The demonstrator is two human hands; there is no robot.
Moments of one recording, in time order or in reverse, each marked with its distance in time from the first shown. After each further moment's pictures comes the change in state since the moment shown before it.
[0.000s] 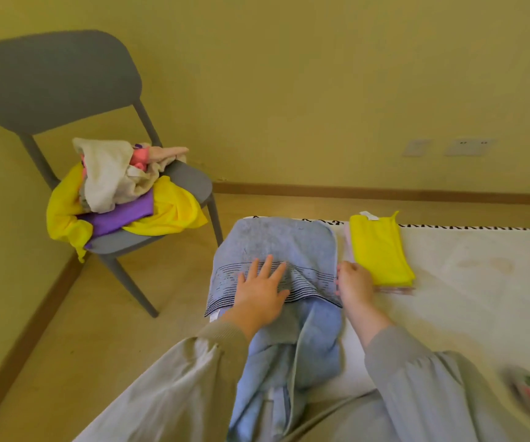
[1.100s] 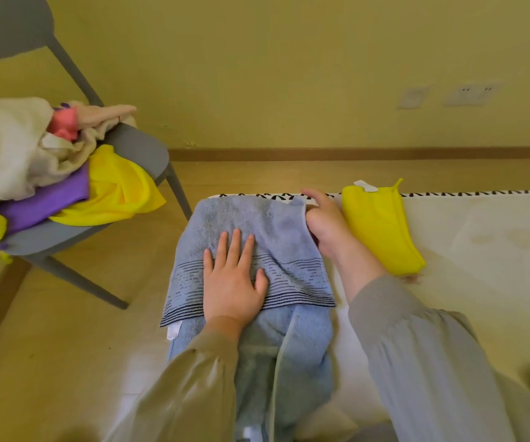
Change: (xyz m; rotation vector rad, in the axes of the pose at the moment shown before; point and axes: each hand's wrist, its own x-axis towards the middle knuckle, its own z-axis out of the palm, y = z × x) left_hand 0.057 -0.013 0.056 0.009 0.465 -0.063; right_hand 0.069 -0.051 0.037 0.106 -0.341 0.041
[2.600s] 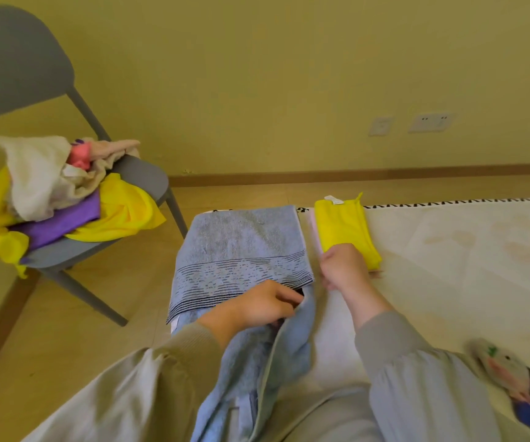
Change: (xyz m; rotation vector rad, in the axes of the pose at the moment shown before) left_hand -0.027 0.065 -0.085 -0.890 -0.944 0.039; right_hand -0.078 0.028 -0.063 -0.613 0.274 0.037
